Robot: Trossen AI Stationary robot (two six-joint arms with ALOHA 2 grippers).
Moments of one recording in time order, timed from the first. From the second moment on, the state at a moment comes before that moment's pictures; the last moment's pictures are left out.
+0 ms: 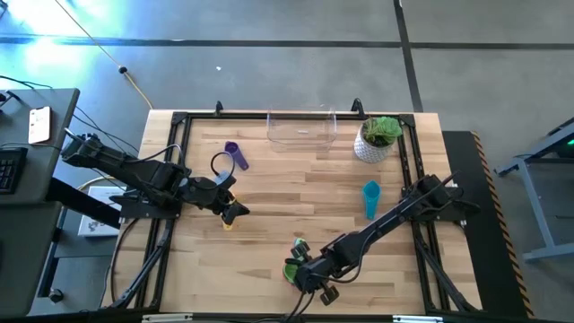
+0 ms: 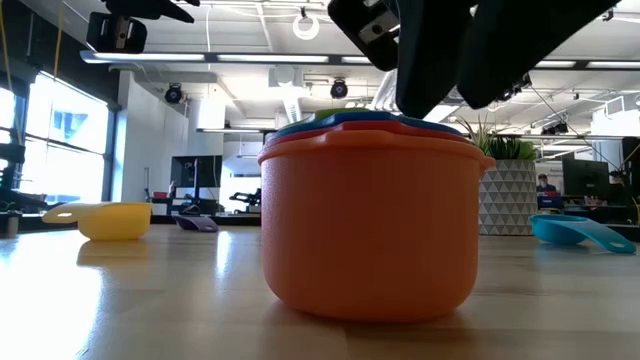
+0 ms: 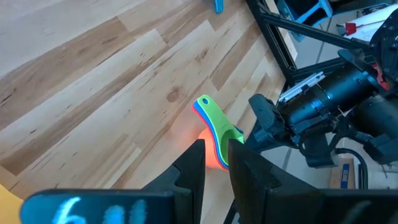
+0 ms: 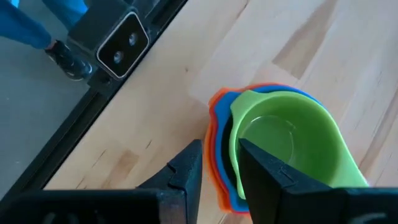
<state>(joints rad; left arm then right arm) -0.33 1.06 0.90 -0.50 -0.17 -1.18 0.56 2.01 1.50 -0.50 0.00 -0.05</state>
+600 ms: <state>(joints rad) -0.33 1.06 0.90 -0.50 -0.19 -1.17 0.55 2.04 1.50 -0.51 -0.01 -0.08</state>
